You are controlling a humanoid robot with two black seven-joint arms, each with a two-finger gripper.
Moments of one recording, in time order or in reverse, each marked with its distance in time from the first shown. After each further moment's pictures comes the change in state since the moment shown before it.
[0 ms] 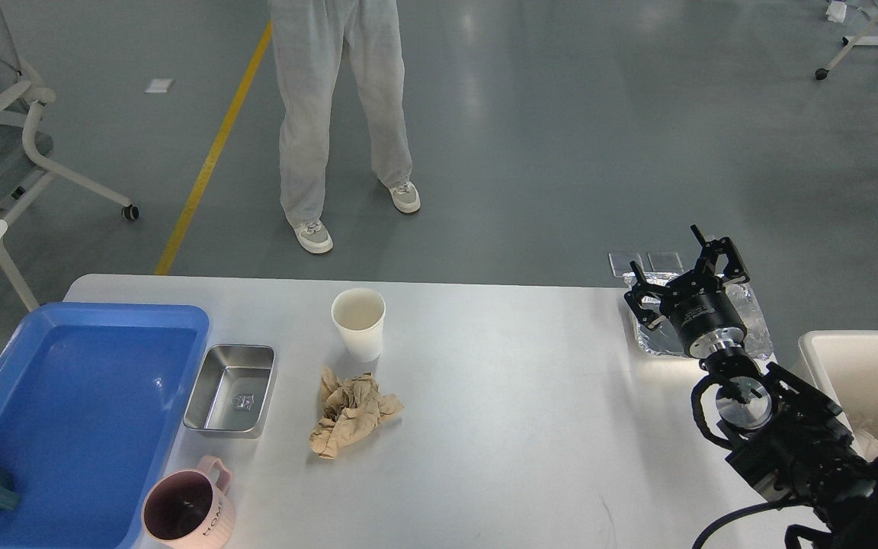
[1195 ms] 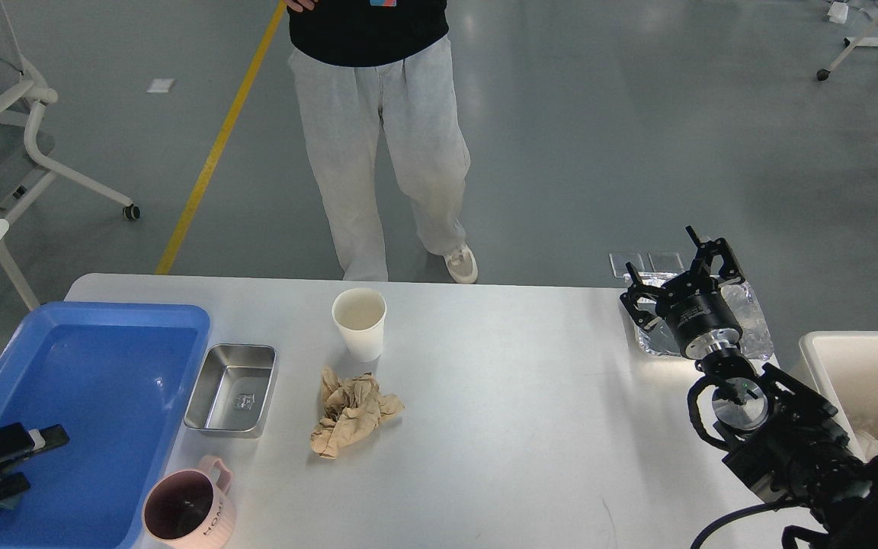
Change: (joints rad) left arm 0.467 0.090 0.025 -0.469 -0.008 0.352 -0.056; right arm -0.001 0.006 -0.003 0.000 -0.001 0.000 -0.001
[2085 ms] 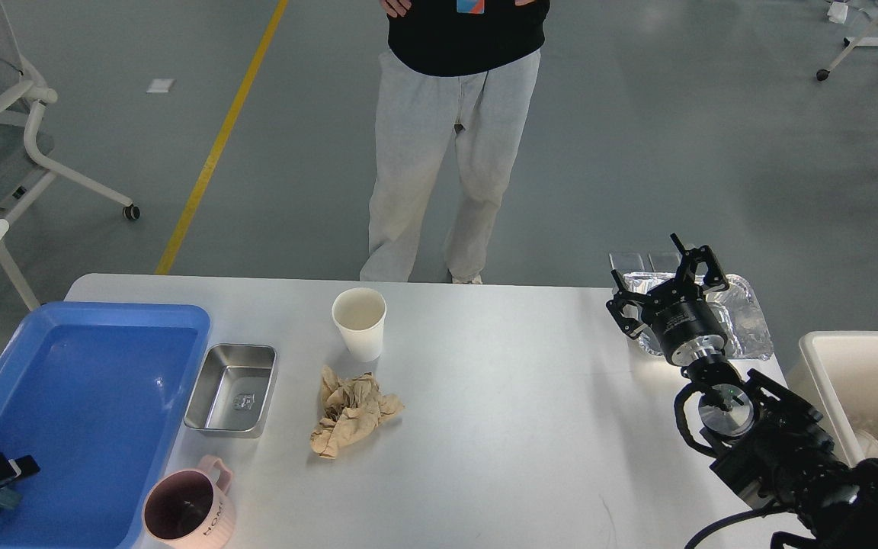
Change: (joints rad) left arm 0.063 0.010 0.005 -0.023 0.048 0.136 0.166; right arm -0.011 0.032 -0.003 0.003 -0.002 -0.001 0.001
